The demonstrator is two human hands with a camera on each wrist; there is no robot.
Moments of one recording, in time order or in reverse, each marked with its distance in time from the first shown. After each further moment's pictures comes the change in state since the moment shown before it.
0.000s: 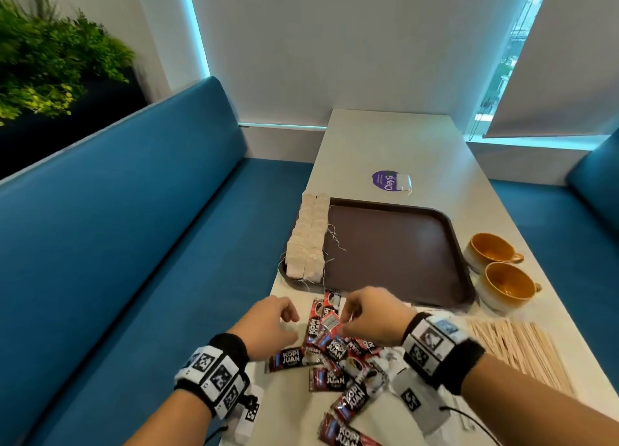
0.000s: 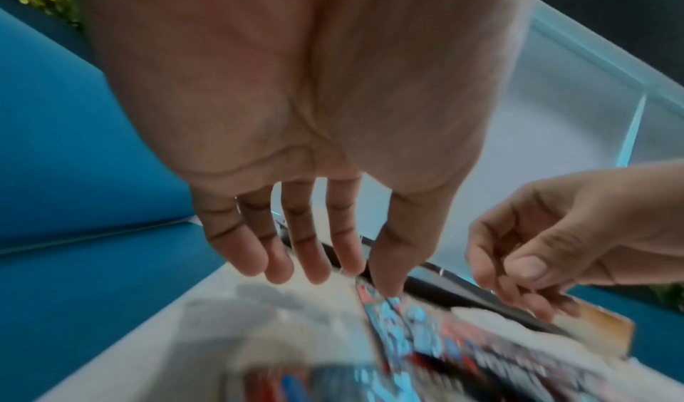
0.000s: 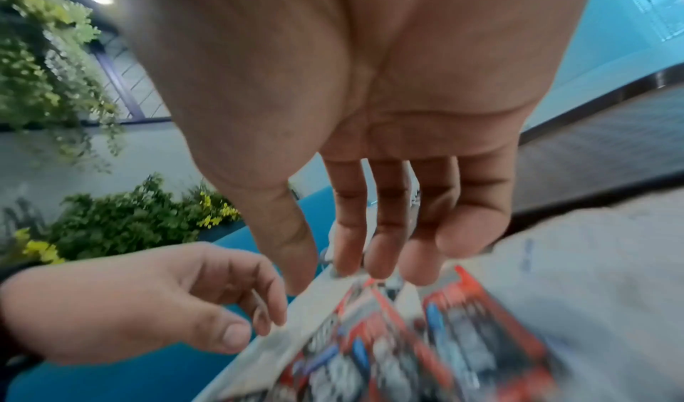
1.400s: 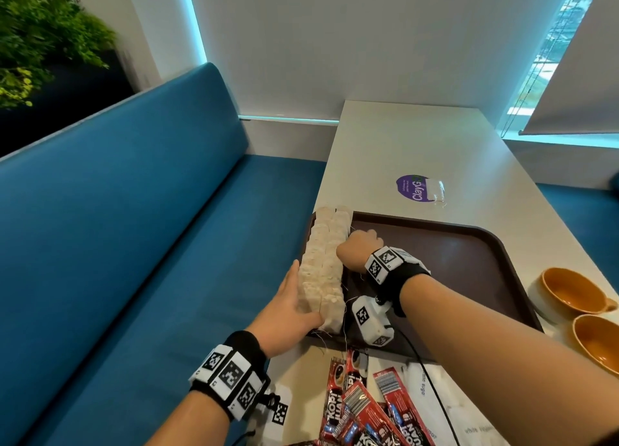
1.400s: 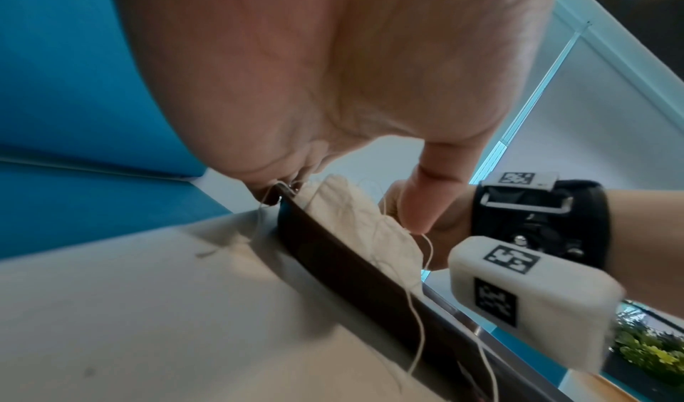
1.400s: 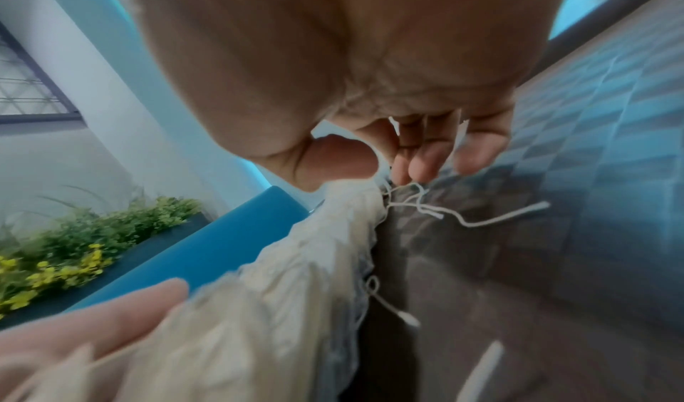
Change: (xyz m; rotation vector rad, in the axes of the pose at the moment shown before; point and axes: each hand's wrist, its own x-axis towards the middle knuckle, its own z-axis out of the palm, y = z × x) left_hand 0.125 -0.018 -0.023 -0.421 0.007 0.002; right_hand 0.234 -0.027 -0.052 0.049 0.173 0.385
